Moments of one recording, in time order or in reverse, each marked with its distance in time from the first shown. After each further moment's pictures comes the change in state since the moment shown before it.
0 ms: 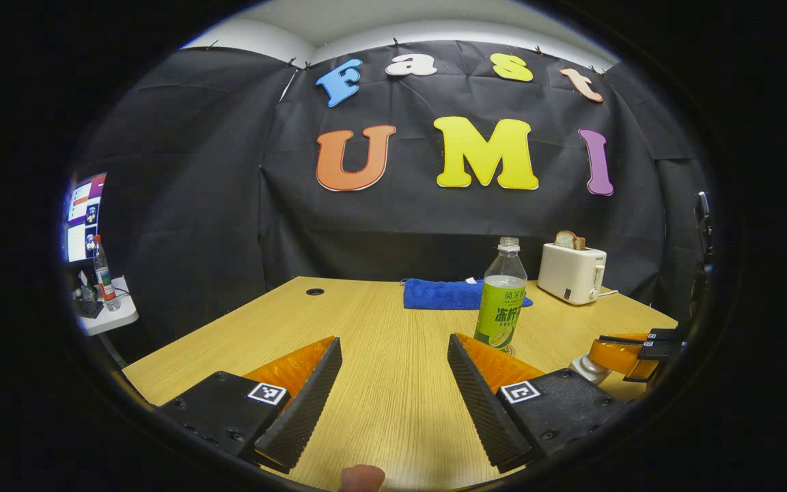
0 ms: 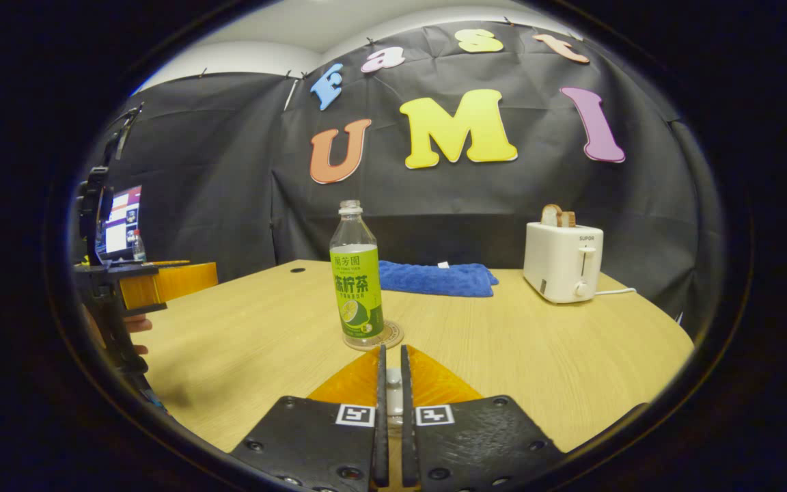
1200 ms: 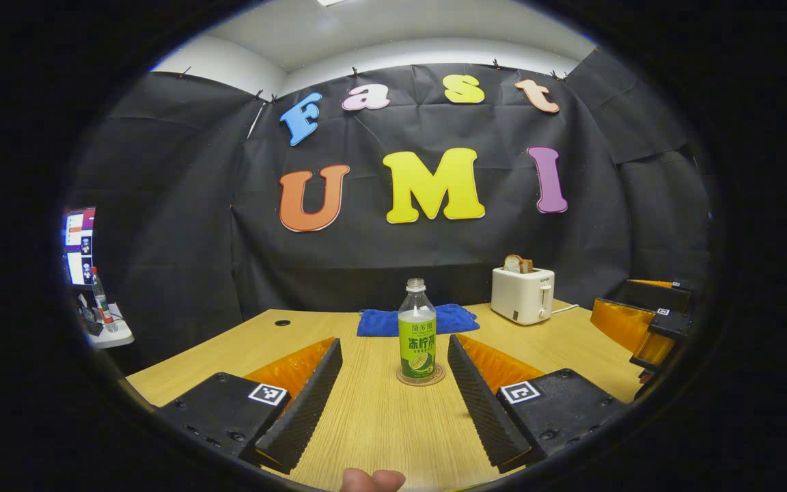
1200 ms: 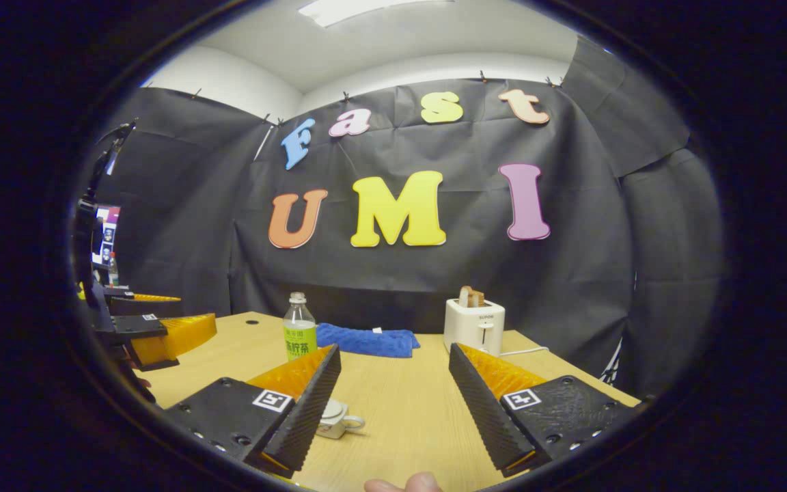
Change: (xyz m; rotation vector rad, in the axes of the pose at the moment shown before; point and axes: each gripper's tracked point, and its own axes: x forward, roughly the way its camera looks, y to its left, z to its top) left arm -0.061 -0.102 0.049 0.055 -0.134 -0.081; right arm -0.129 -0.068 0.083 -0.020 -0.279 -0.218
